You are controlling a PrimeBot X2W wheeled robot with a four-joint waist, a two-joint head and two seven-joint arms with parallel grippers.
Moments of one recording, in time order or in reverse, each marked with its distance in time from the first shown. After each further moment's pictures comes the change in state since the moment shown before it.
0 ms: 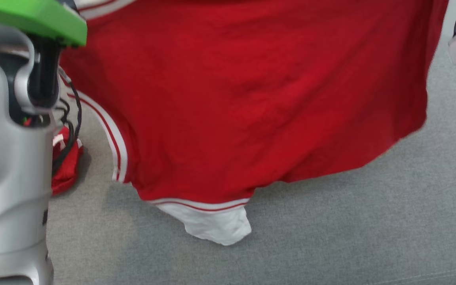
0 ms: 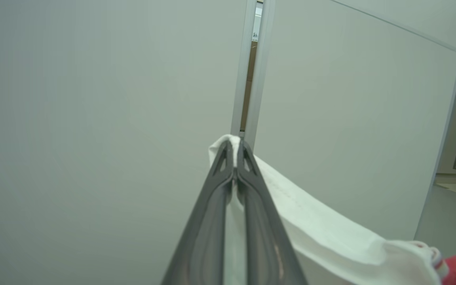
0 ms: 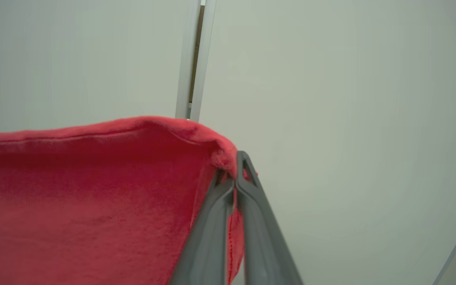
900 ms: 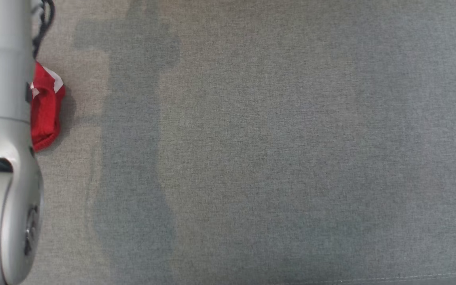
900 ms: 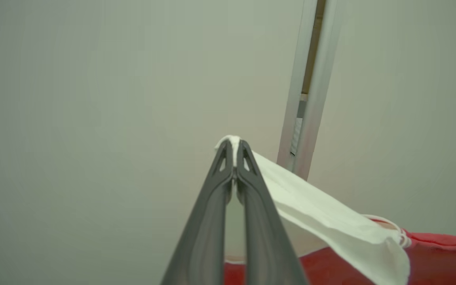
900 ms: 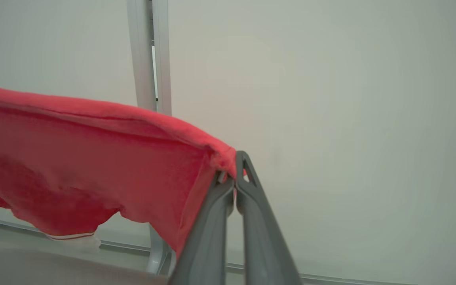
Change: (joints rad) left arm -0.650 -0.103 -0.016 0.885 0.078 -0.169 -0.449; right arm -0.633 0.031 0.269 0.947 0.060 0.000 -0.500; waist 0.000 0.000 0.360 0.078
